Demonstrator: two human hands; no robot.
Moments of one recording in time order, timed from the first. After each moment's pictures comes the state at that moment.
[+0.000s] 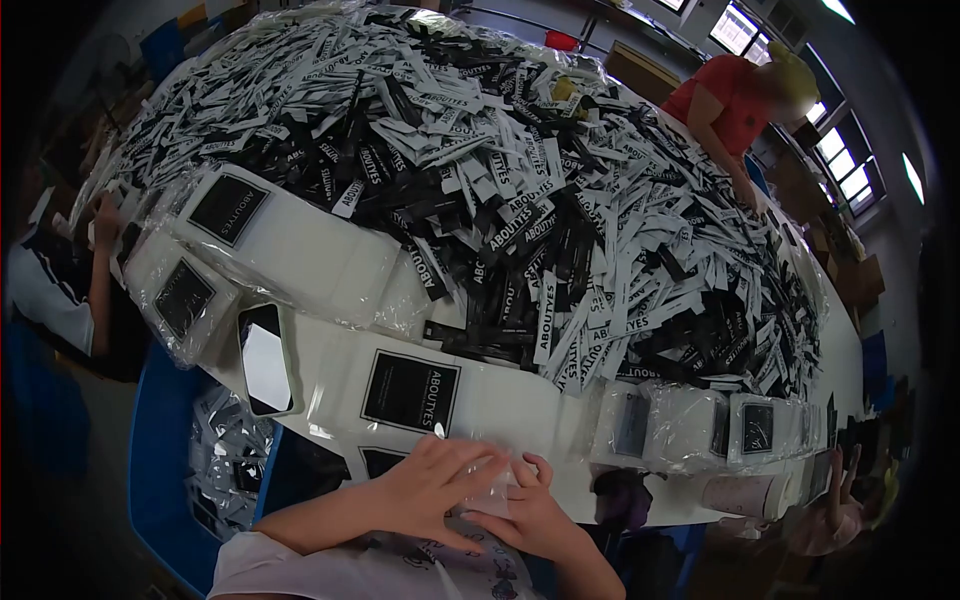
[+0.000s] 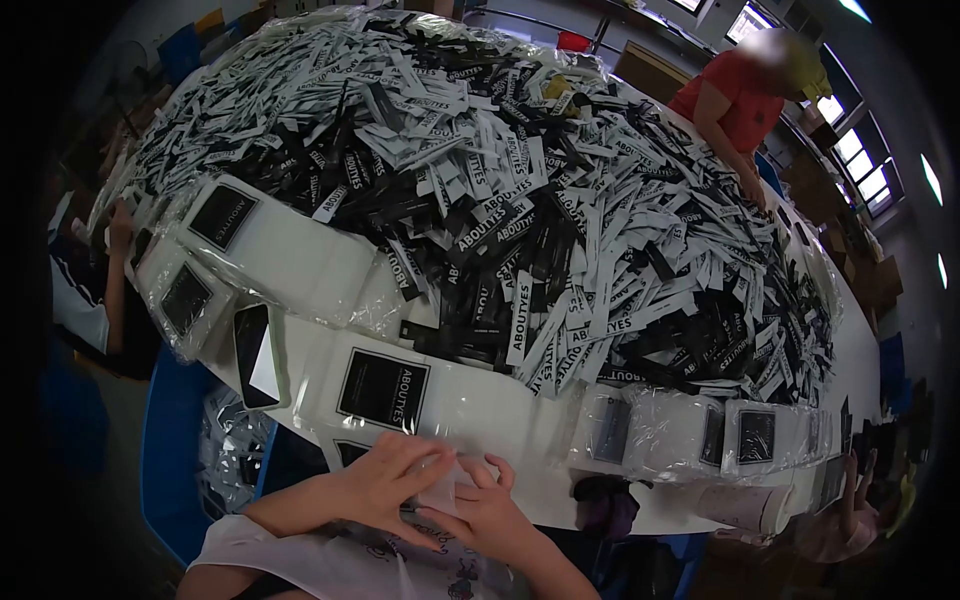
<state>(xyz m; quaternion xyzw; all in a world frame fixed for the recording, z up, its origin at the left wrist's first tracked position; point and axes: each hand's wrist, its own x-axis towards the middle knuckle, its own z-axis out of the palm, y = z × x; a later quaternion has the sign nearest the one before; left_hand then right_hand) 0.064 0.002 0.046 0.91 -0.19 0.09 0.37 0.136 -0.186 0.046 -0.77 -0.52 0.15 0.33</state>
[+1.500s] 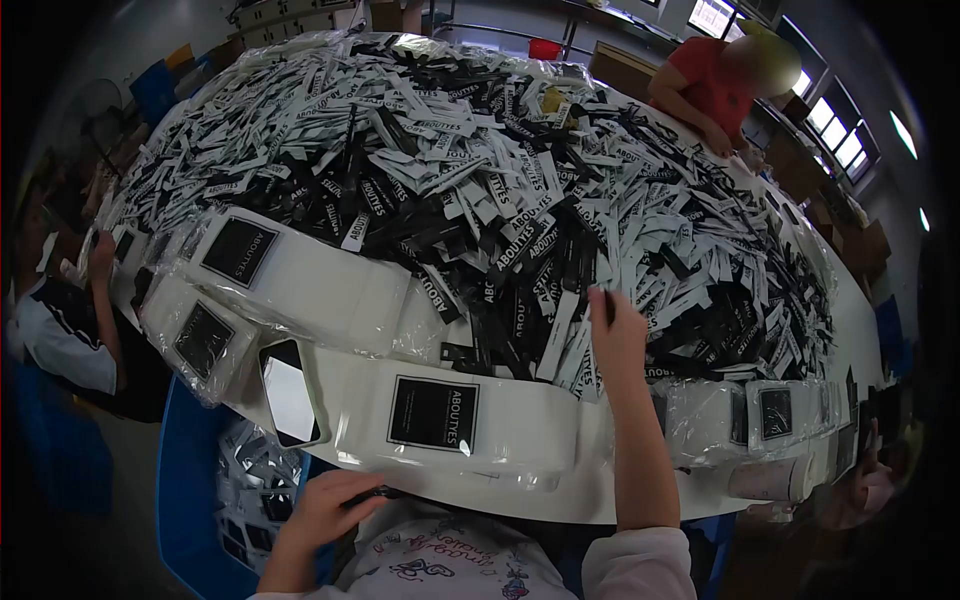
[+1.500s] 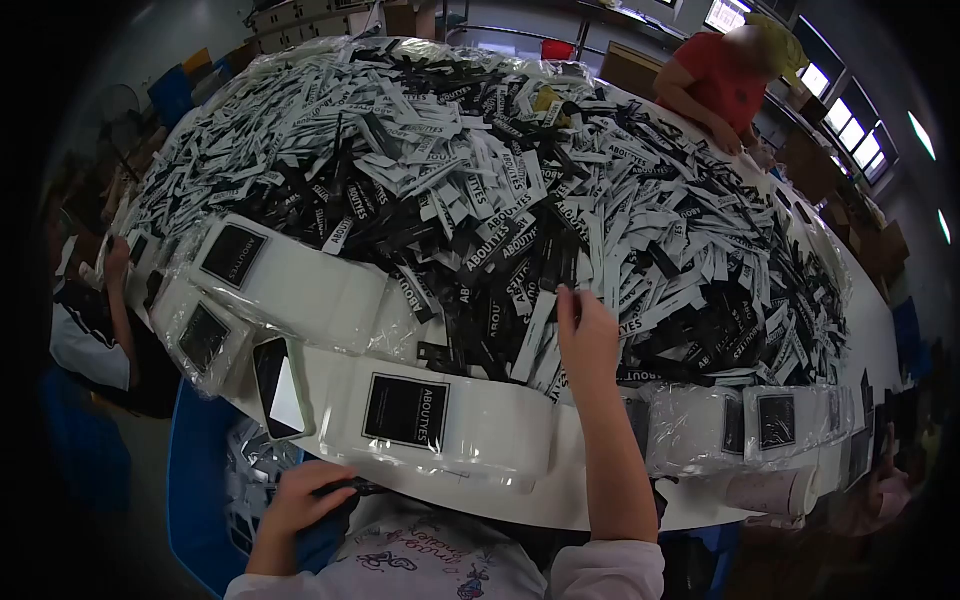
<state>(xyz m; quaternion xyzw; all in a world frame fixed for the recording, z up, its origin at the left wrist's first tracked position) -0.025 0.072 0.018 0.87 0.08 0.06 0.47 0.304 -0.125 0.035 -0.90 -0.21 -0.09 0.38</state>
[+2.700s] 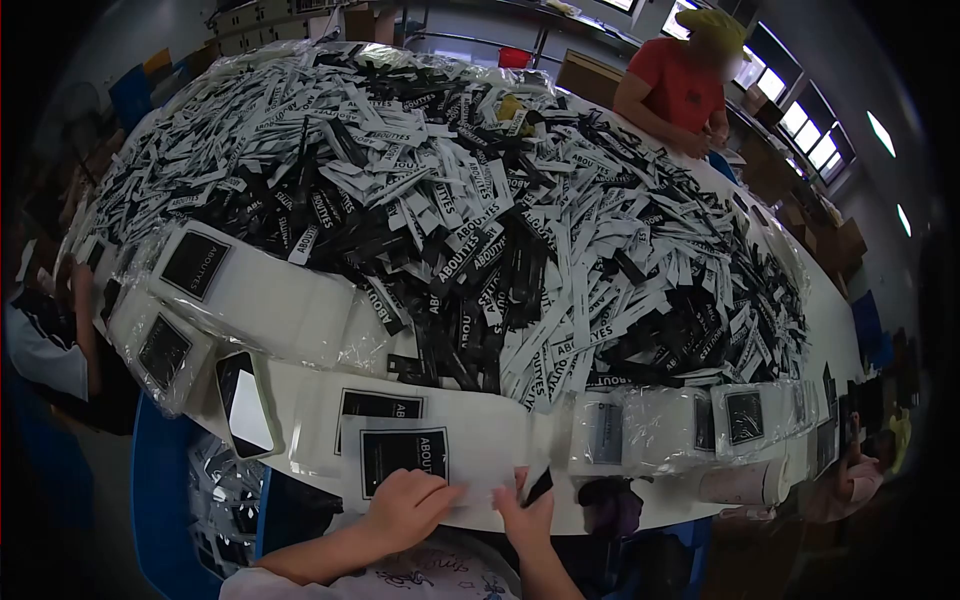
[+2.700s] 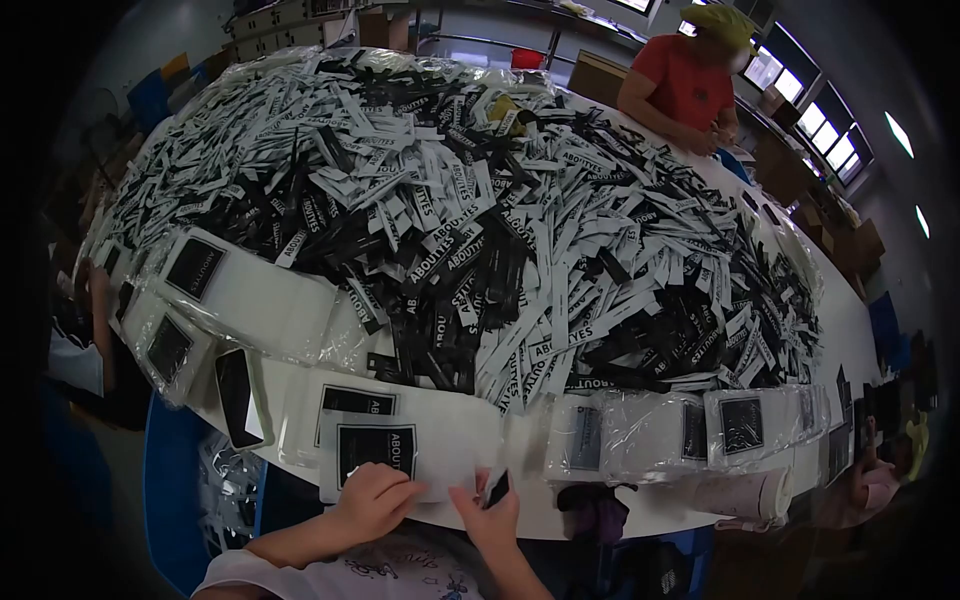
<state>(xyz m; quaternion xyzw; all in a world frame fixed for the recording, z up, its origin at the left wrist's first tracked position) 0.066 -0.018 0.004 0.92 -0.10 0.22 0.32 0.124 -0.188 -0.012 -0.71 0.00 0.15 0.69</state>
